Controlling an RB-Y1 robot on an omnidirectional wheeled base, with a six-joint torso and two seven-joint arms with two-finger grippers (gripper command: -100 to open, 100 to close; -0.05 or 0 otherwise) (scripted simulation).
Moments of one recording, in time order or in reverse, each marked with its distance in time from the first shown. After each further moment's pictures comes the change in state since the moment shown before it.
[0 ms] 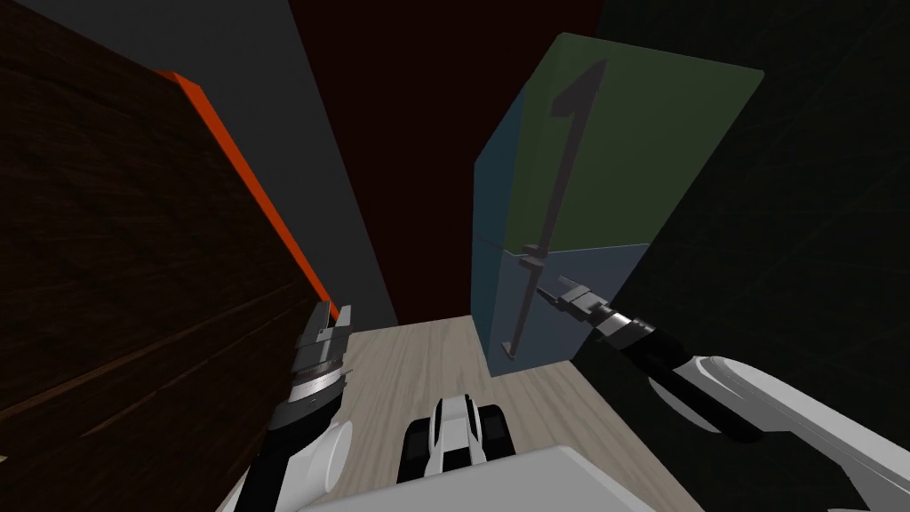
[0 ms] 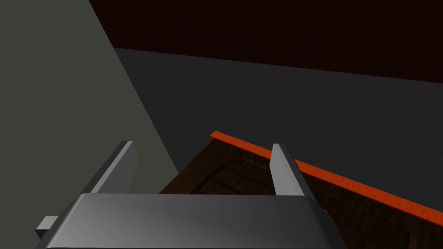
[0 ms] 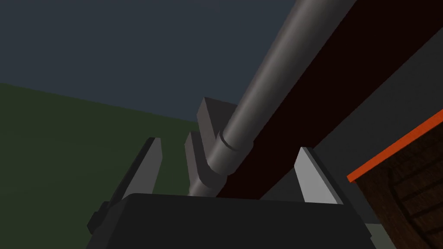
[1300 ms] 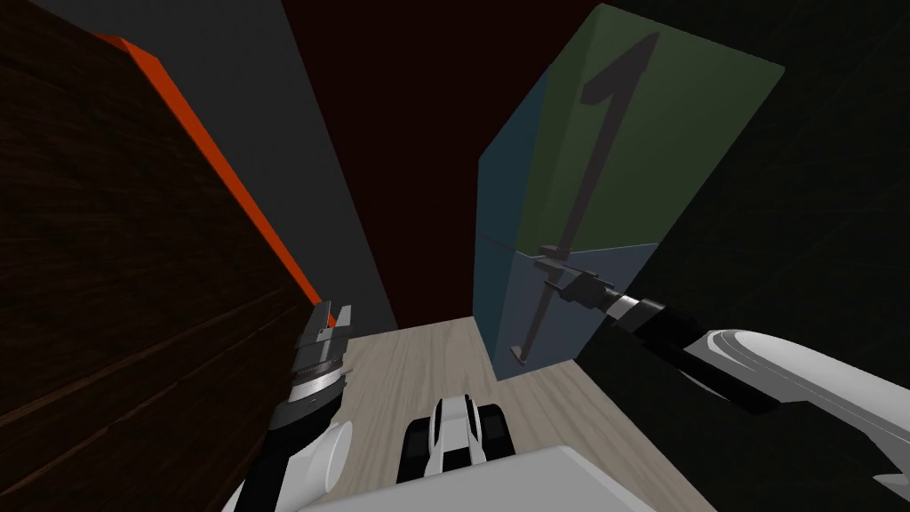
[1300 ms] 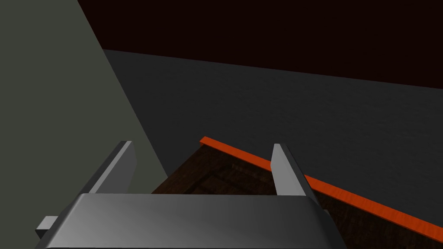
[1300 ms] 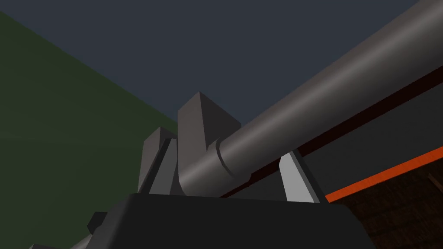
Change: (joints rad) left arm 0.000 0.000 0.000 0.000 0.000 0.000 0.000; right arm 0.033 -0.192 -0.110 0.020 0.130 0.036 0.091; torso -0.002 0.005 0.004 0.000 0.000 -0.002
